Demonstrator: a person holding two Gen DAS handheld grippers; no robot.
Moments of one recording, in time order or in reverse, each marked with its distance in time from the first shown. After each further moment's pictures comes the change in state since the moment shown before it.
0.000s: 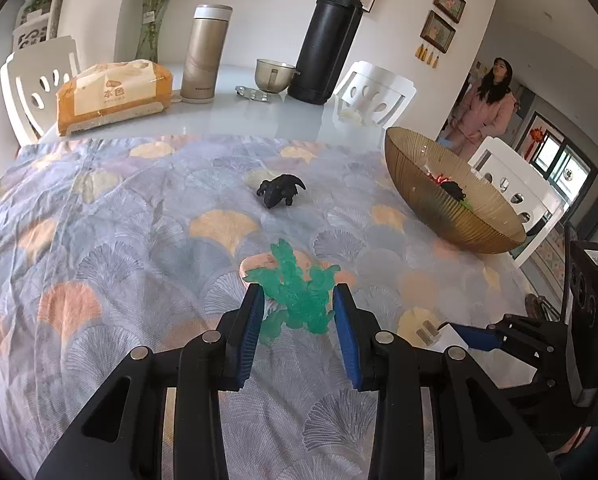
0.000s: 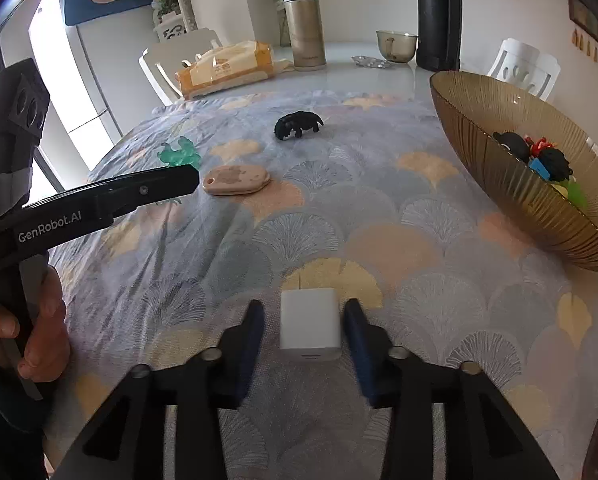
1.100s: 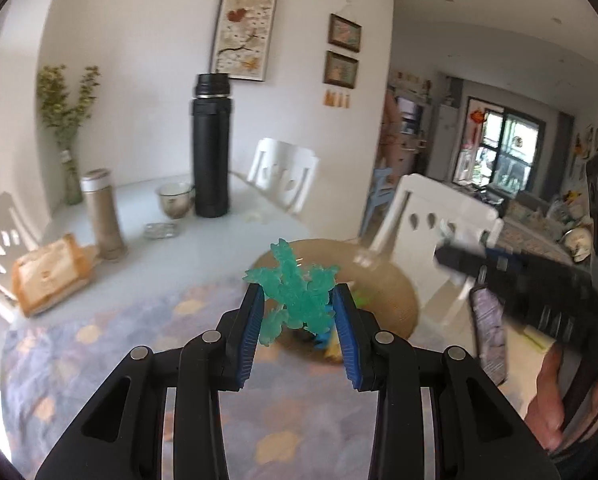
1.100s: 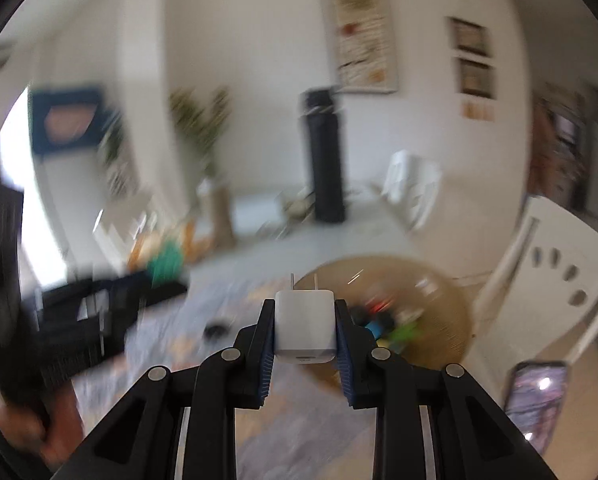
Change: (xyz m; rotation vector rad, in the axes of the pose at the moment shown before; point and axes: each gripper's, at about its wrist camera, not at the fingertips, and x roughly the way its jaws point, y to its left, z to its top) left arm -0.064 -0.166 0.105 0.284 -0.203 -0.117; right arm -0.211 -0.091 0.066 0.265 -0.498 -0.232
